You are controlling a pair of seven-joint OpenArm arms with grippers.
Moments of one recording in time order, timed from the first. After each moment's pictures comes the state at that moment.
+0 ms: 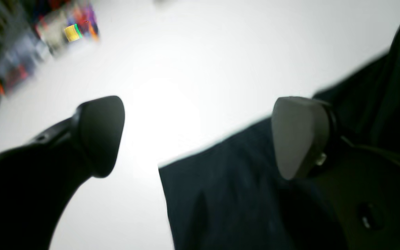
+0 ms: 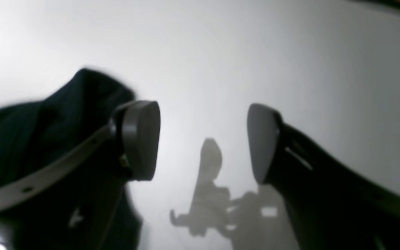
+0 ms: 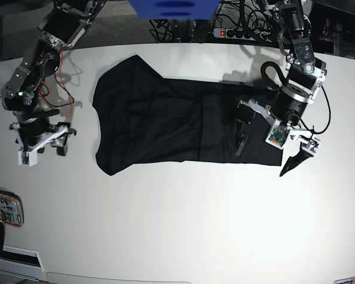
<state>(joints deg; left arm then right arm) 19.4 -1.9 -17.7 118.2 8.0 -38.4 12.4 -4.5 5.3 33.9 105.2 18.1 28.5 -57.6</state>
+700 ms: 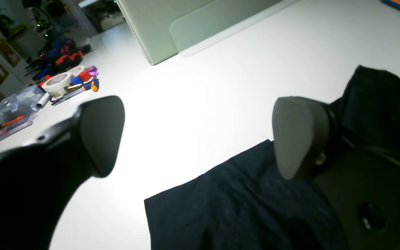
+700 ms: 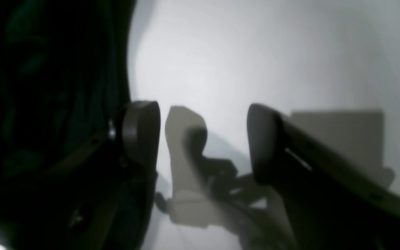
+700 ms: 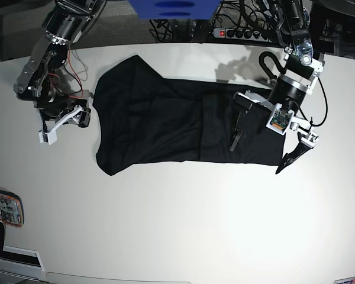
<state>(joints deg) 22.9 -1.9 -17.6 118.0 8.1 -38.5 -0.5 -5.7 5.3 33.5 89.4 24.4 33.0 -61.4</state>
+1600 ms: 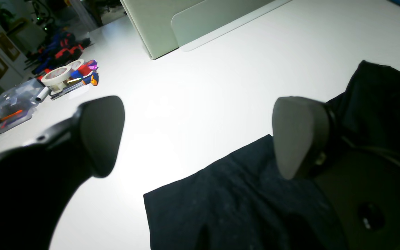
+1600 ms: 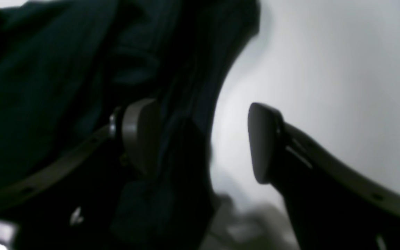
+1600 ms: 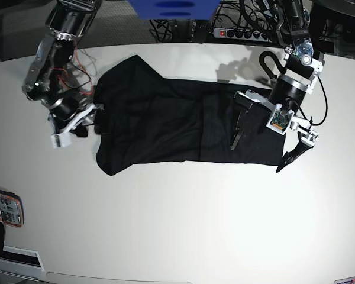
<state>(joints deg) 23.0 -1.9 -17.8 117.4 8.1 -38.4 0.0 -7.9 5.4 29.5 90.2 32.2 44.5 -50.4</state>
